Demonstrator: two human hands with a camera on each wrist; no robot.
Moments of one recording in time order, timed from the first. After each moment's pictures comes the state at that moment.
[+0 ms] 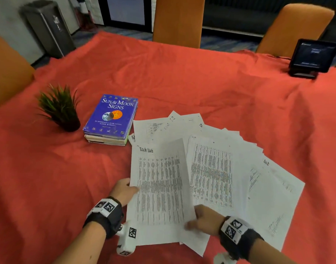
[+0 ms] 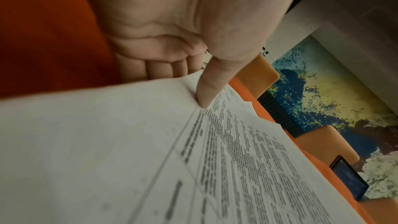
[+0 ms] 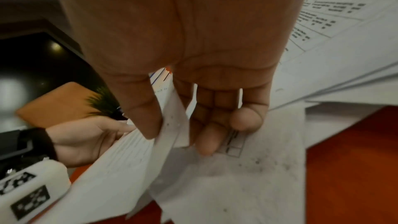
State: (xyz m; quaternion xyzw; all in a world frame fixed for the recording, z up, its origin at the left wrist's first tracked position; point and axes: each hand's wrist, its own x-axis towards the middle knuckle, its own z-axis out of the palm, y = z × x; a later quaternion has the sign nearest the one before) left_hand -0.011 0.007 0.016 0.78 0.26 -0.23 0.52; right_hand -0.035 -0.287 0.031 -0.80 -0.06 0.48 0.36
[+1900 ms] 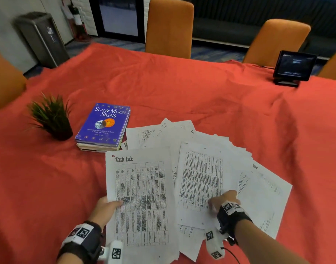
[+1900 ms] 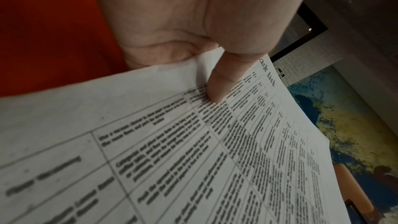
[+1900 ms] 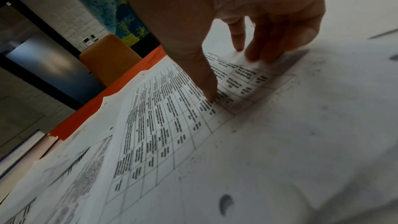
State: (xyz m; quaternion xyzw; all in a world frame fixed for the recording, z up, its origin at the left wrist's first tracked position) left_hand -0.050 0.027 0.008 0.71 0.32 -0.18 0.61; right_hand 0.018 -0.343 0.007 -0.82 0.45 0.23 0.26
